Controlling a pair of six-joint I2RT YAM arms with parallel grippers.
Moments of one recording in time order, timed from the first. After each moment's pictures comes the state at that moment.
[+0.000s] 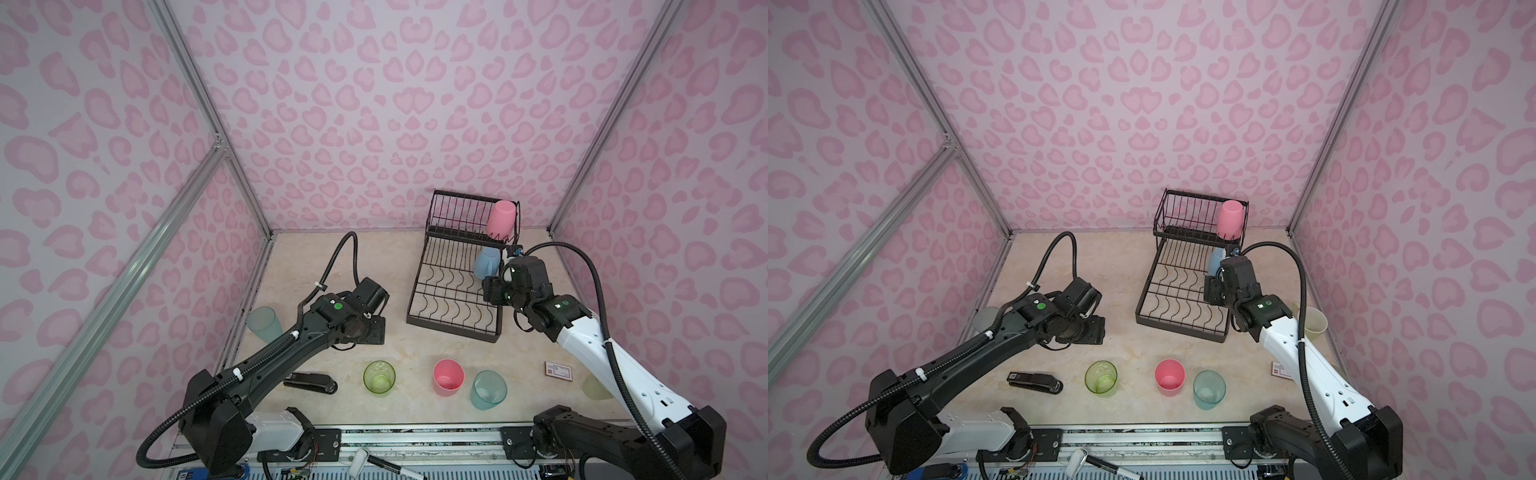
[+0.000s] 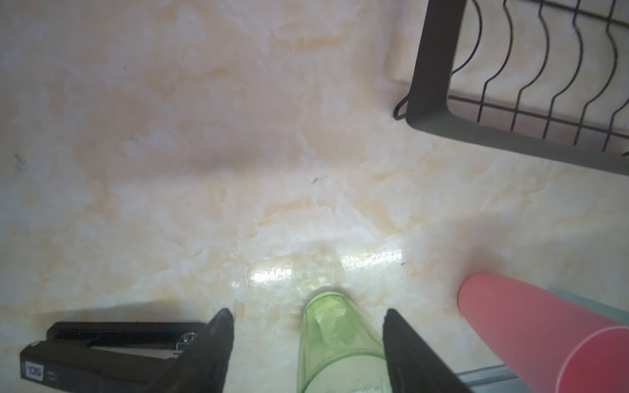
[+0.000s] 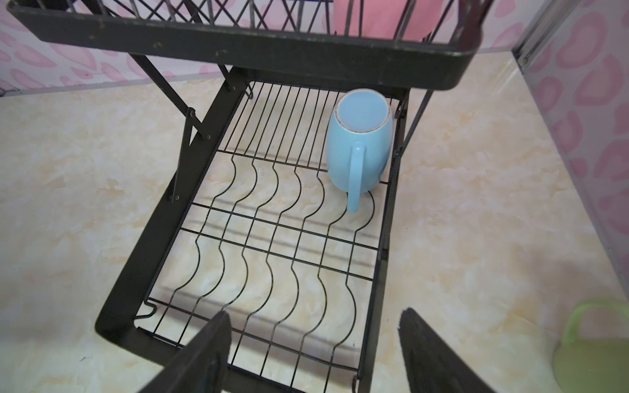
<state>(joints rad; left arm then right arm) -0.73 1.32 1.10 -1.02 -0.11 -0.63 0.35 1.16 1.00 -0.54 0.18 0.31</state>
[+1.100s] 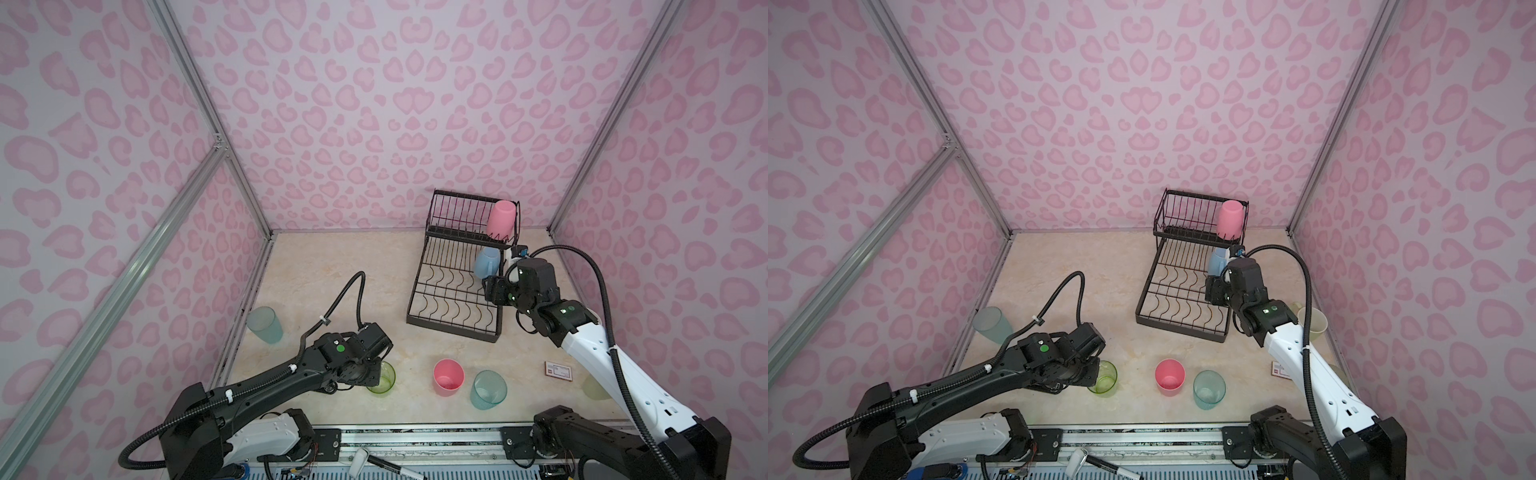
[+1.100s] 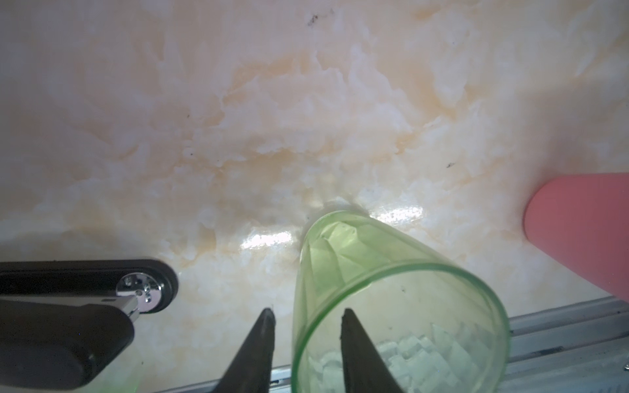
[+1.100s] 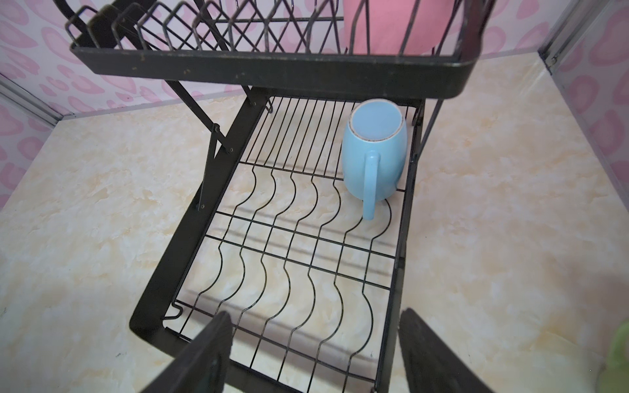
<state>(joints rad) -0.92 1.17 0.78 -0.94 -0.08 -0.78 0.32 1.11 0.96 -0.48 0.11 0.32</state>
